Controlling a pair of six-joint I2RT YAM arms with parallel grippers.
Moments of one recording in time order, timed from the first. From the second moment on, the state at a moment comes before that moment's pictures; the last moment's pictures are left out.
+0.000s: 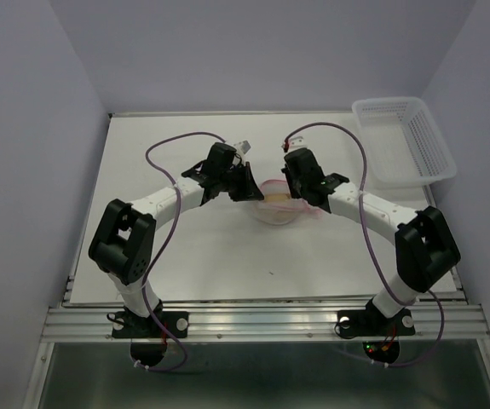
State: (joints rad) left arm -0.56 1.70 1.16 -0.18 0.41 -0.65; right arm 0.61 1.63 1.15 -0.29 0.36 0.11
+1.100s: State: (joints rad) left arm -0.58 1.68 1.12 -0.16 0.38 -0.65; right arm 0.62 1.33 0.95 -0.18 0.18 0.56
